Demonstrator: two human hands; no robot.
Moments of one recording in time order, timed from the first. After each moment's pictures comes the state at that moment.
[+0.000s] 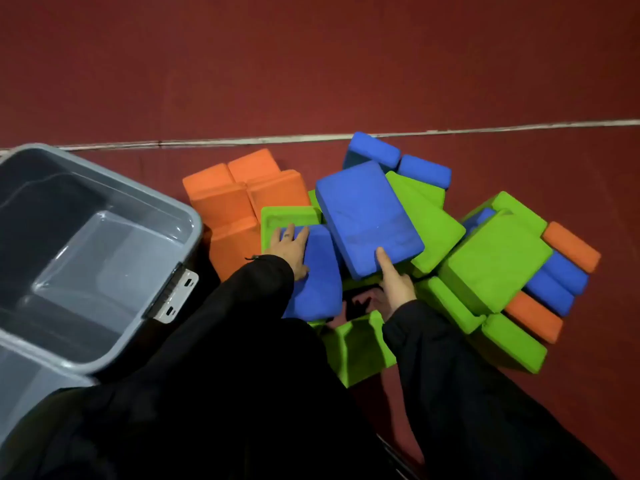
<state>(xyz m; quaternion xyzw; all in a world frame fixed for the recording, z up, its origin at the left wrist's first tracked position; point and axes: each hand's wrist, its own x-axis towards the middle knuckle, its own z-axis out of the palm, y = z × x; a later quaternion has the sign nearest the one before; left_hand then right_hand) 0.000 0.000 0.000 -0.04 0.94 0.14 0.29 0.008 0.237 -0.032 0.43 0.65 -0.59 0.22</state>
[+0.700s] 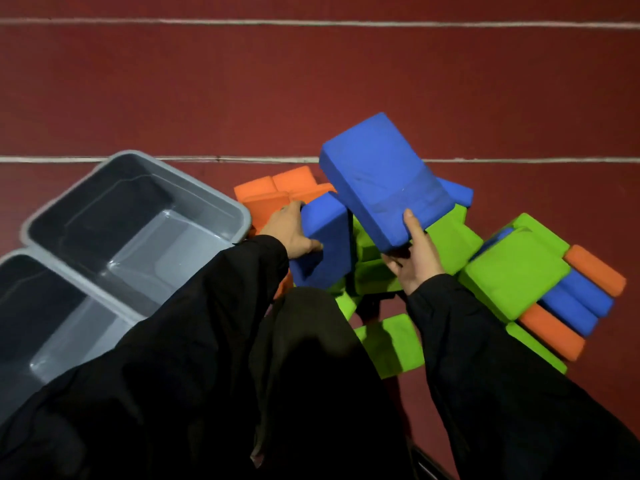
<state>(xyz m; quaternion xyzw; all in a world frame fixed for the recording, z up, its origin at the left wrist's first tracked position) 0.055 -0.043 0.134 -0.16 0.93 0.29 0.12 0.018 0.198 0.124 0.25 0.55 -0.77 0.20</state>
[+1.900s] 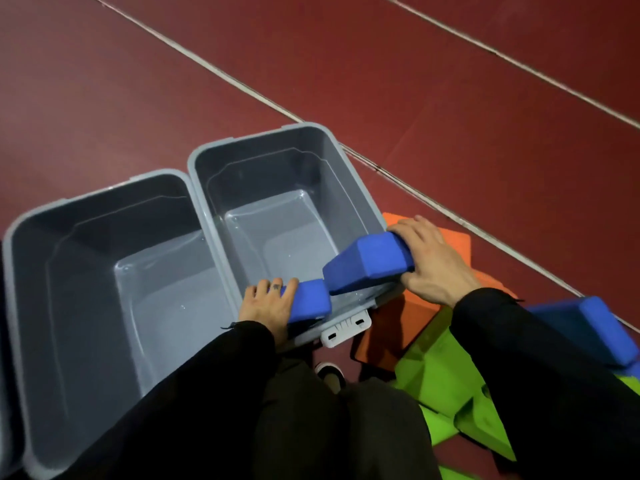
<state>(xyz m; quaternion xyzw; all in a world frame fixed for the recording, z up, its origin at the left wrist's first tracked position) 0.236 -0.284 -0.012 -0.34 0.91 0.07 0.22 -0.050 -0.162 0.080 -0.55 0.81 -0.06 0.20</state>
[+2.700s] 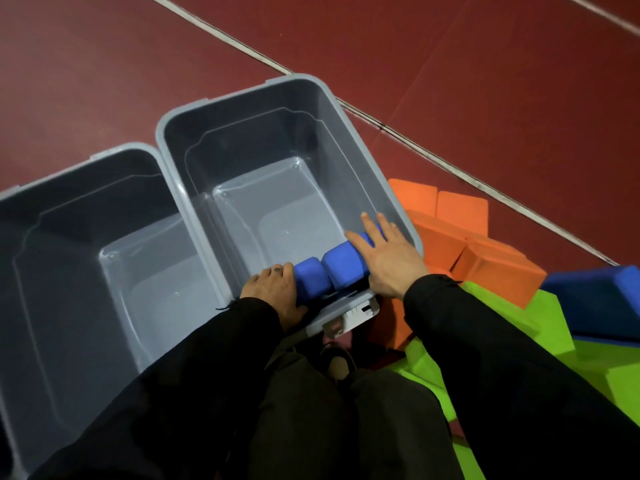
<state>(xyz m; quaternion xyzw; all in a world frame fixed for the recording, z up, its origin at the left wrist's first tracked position) 0.208 -0.307 -0.047 -0.35 0.88 0.19 0.26 -0.011 -0.204 -0.015 -0.59 0.76 0.17 0.22</state>
